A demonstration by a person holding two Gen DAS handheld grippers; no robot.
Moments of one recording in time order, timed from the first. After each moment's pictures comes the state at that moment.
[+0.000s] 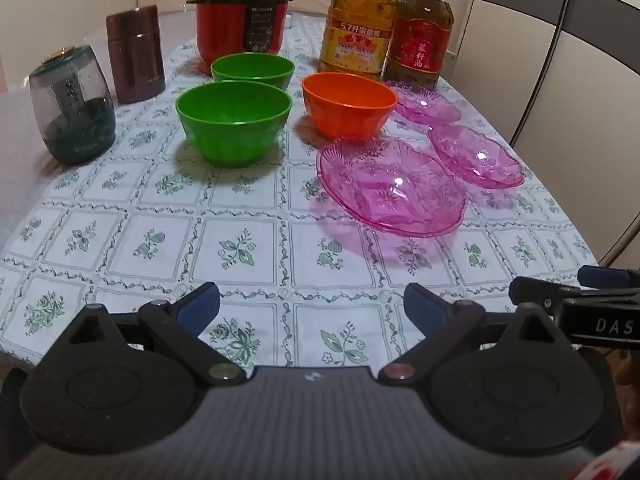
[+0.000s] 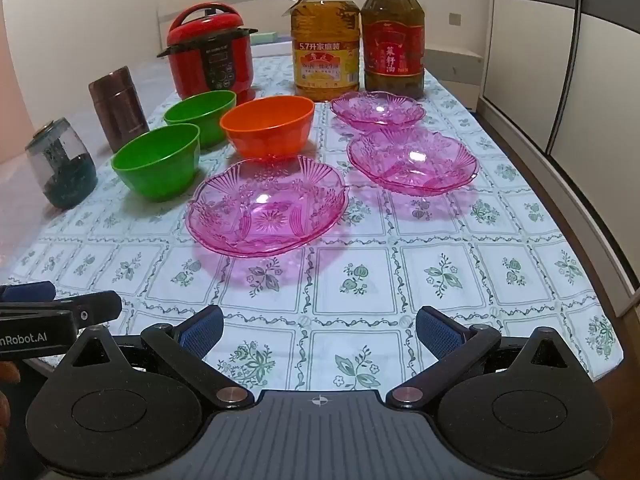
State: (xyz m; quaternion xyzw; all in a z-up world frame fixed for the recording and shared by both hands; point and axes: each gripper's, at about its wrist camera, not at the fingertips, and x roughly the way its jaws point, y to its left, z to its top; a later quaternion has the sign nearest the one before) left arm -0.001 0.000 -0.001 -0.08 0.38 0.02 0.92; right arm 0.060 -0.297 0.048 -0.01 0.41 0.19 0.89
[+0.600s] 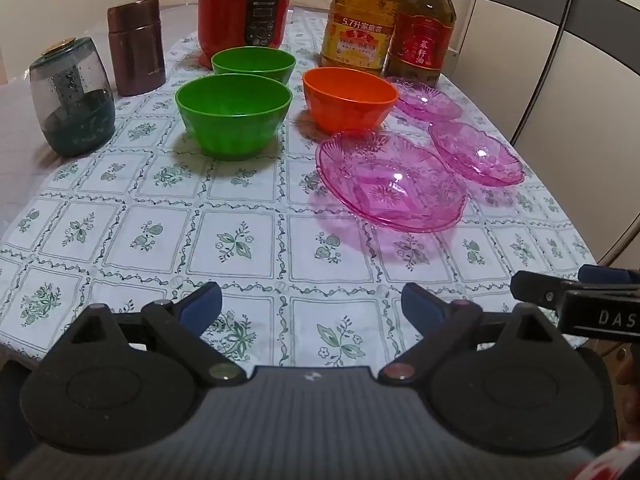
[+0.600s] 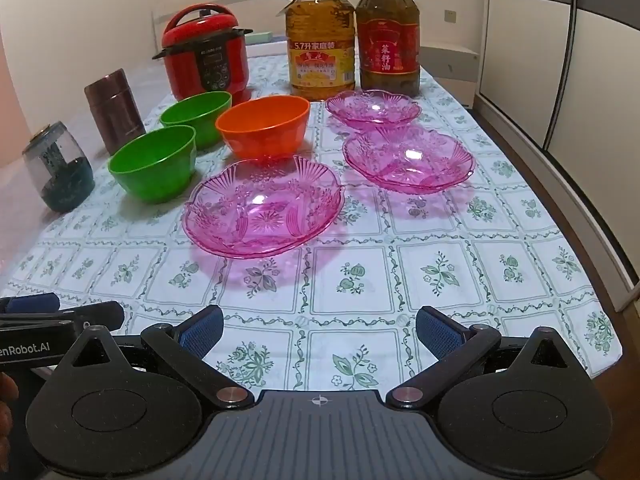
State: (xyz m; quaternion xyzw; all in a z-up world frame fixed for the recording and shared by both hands) left arm 0.002 0.001 -0.002 -0.08 0.39 0.03 0.92; right arm 0.061 -0.298 0.048 -0.01 0.42 0.18 0.89
